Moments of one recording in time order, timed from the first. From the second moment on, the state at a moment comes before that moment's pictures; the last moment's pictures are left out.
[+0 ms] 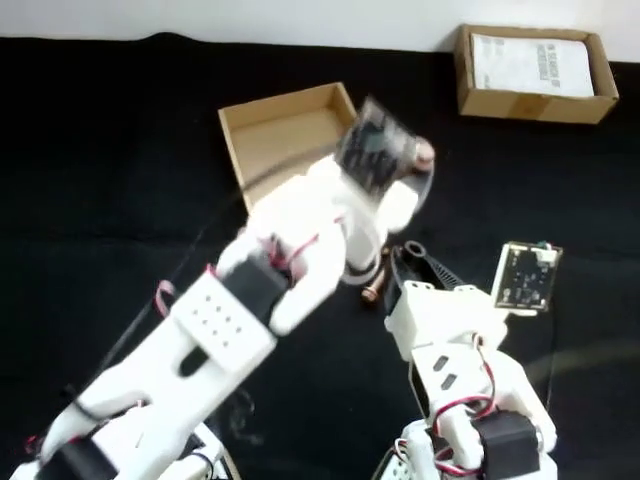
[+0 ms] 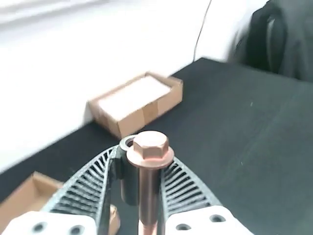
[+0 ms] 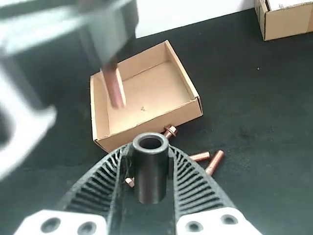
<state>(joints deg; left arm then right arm) 38.9 -34.3 34.5 13.8 -1.5 -19.3 -90.5 61.1 61.1 -21.5</state>
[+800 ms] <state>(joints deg) 29.2 -44.0 42.3 13.8 7.2 -19.8 -90.5 86.9 25.7 -7.4</state>
